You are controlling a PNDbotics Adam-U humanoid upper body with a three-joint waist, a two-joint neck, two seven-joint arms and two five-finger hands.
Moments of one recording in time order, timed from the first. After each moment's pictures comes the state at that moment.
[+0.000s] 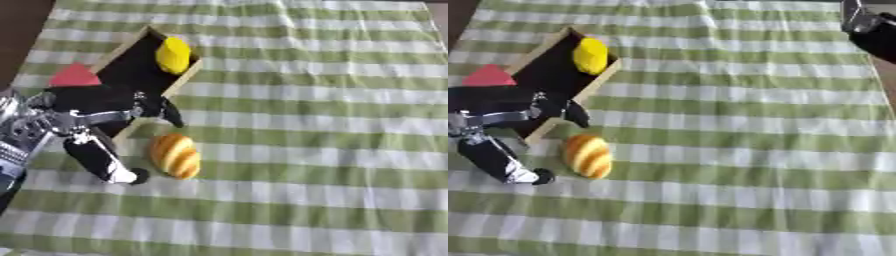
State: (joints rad) left arm -0.78 0.48 -0.47 -1.65 -0.52 -0.23 -0.78; right arm -0.17 -0.91 -0.14 -1.99 0.14 -0.25 -0.44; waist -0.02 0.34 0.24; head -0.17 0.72
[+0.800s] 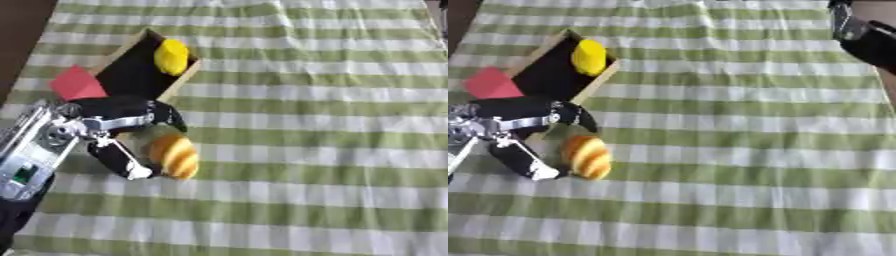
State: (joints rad) left arm -0.78 0.40 -0.47 -1.51 -0.54 -0.20 -0.79; right arm -0.16 -0.90 -0.12 -1.99 0.13 -0.23 -0.42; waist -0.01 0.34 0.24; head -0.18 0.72
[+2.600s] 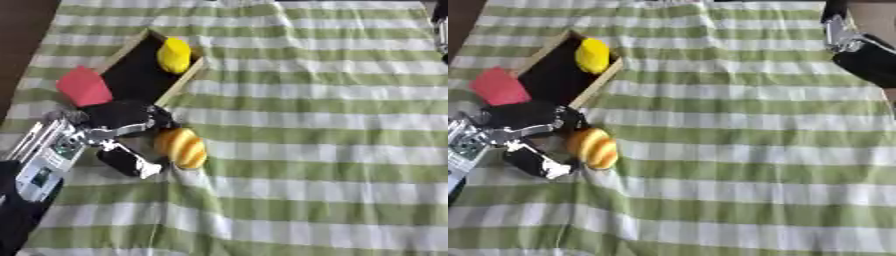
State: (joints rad) left arm -0.78 0.36 -0.47 -1.40 -0.66 -0.33 -0.71; right arm -0.13 -0.86 -0.12 -1.99 0.12 -0.21 -0.39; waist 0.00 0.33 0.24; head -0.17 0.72
